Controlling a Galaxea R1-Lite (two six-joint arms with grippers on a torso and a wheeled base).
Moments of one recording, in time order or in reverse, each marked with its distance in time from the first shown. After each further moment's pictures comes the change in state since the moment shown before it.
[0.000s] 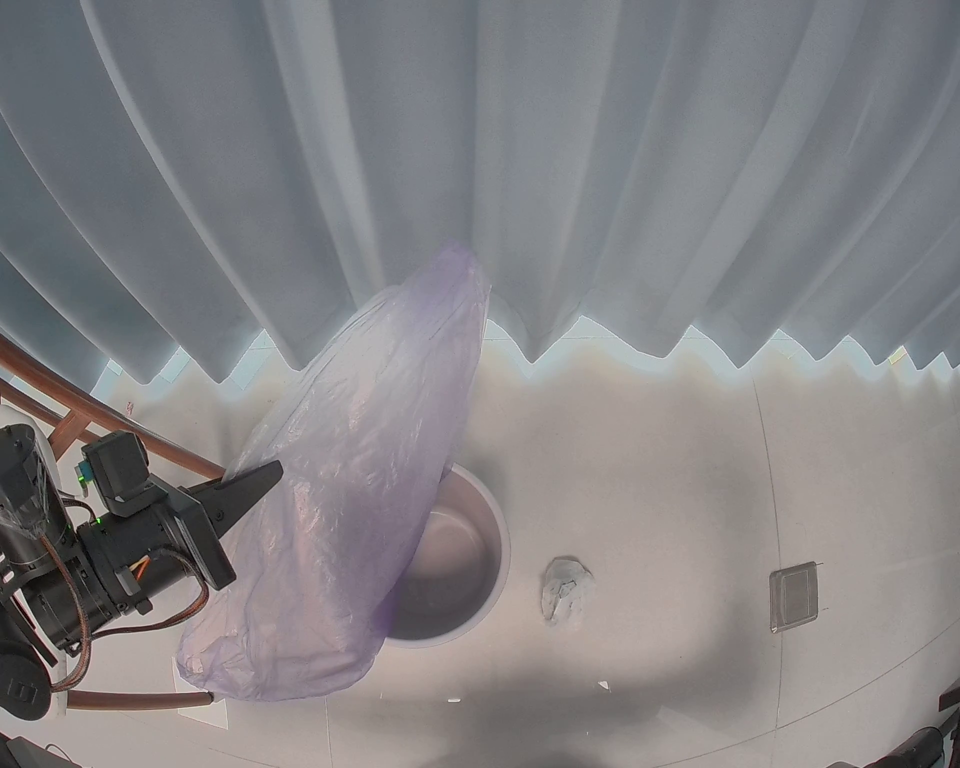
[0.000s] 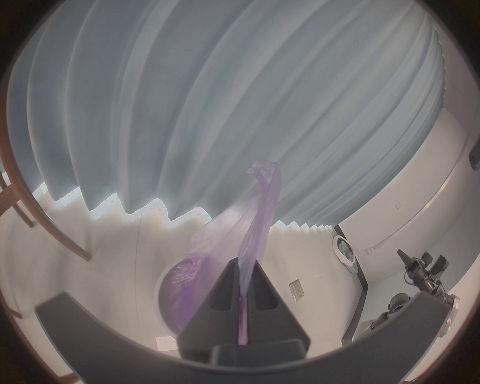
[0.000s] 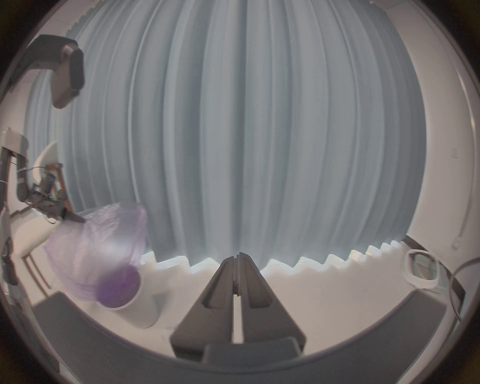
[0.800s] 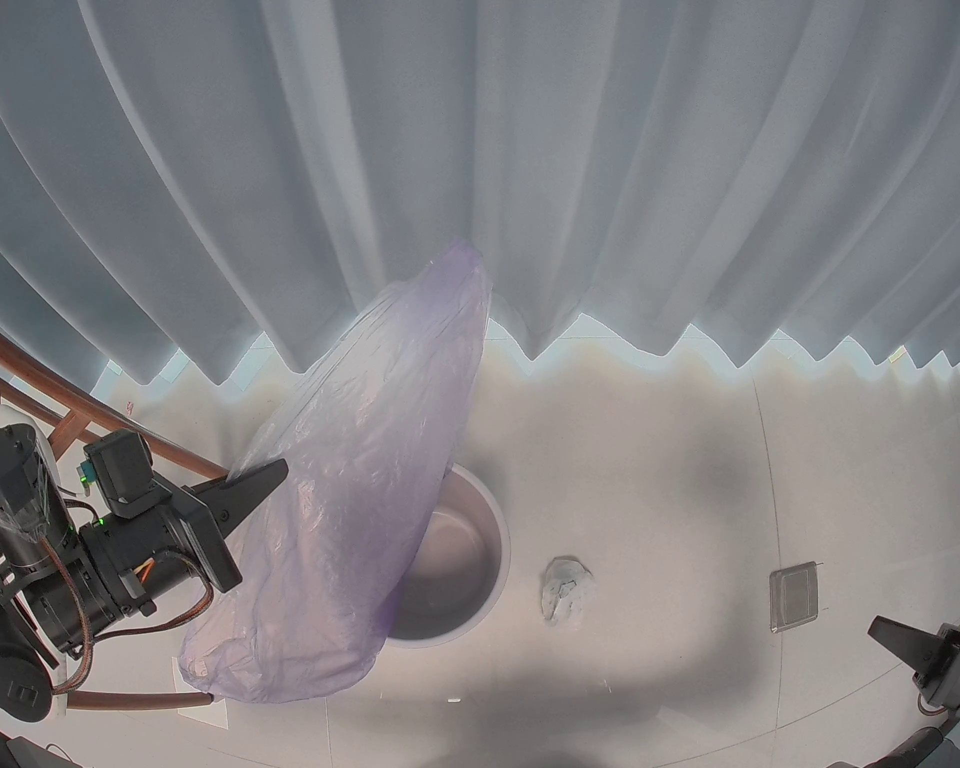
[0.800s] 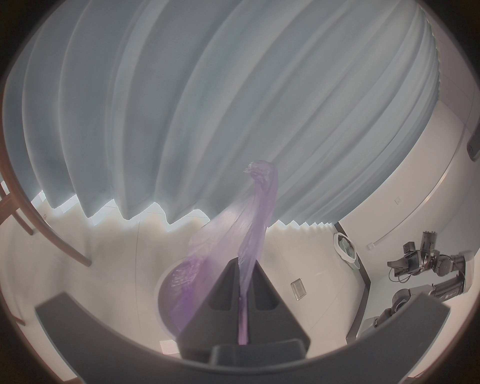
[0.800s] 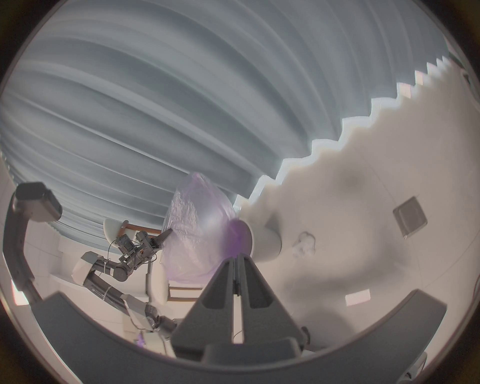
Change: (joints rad) left arm -0.032 0.000 -0.006 -0.001 0.030 0.030; right arm 0.008 0.472 -0.159 0.186 0.609 0.617
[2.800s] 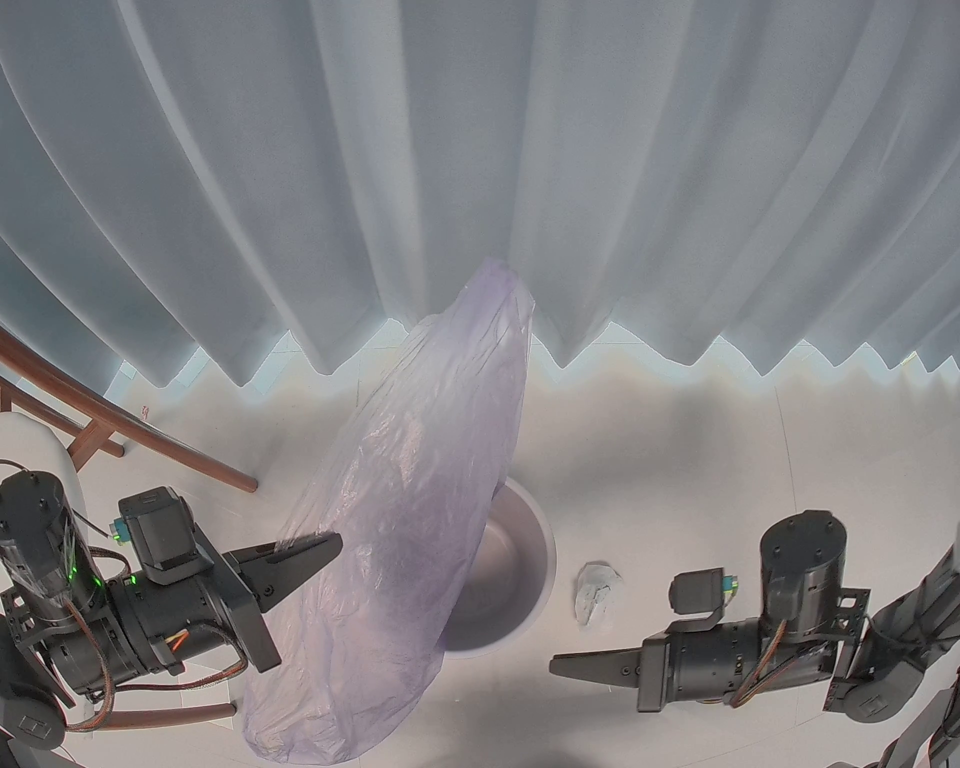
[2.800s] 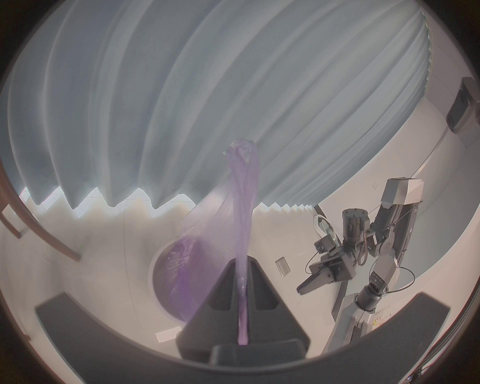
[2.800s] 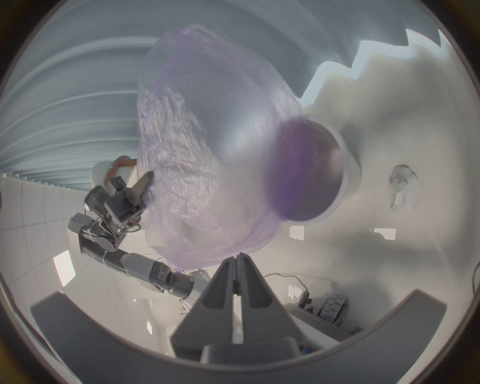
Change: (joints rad) left arm -0.156 0.009 0.064 -0.001 -0.010 0.022; right arm 0.763 1.277 -0.148 -0.883 -0.173 0.125
